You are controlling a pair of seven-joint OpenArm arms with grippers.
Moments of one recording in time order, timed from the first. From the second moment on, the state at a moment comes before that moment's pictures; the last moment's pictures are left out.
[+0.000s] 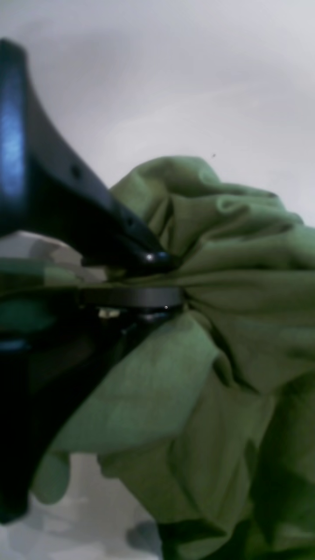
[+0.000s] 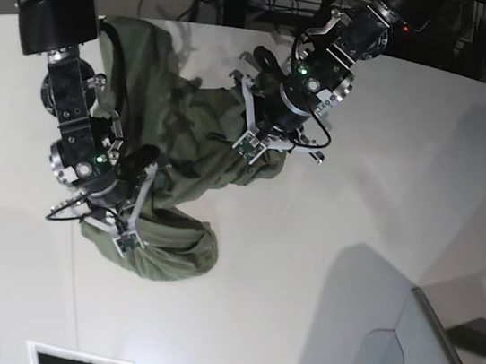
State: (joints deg) left arm 6.5 -10.0 29.7 73.7 6.5 -1.0 20.6; right arm 10.0 7.8 -16.2 76.1 -7.8 11.1 -44.1
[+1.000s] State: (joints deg) left arm 11.3 -12.7 19.2 84.9 6.3 -2.3 28.3; right arm 9.7 6.4 23.2 79.1 -6.4 4.2 -55.6
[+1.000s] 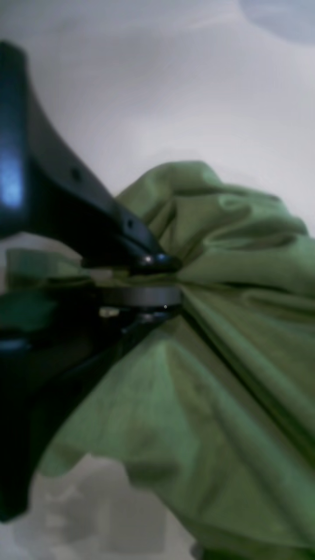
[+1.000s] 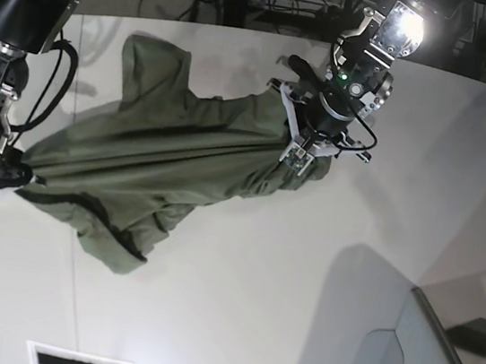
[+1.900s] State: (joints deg) left arm 19.0 -14.3 18.5 105.3 15.1 -1.4 29.7; right arm 8.7 1.1 42.2 78.4 -8.2 -7.7 -56.6
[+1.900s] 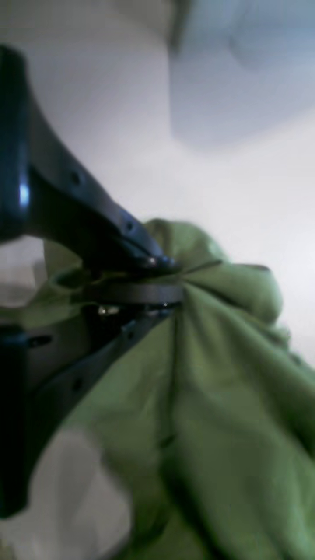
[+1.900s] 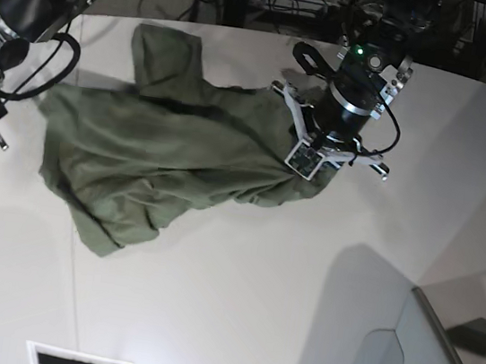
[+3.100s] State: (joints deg) left arm 23.4 -12.9 18.3 105.0 21.7 -1.9 29.5; right arm 11.3 4.1 13.6 58.7 -6.3 13.0 -43.1
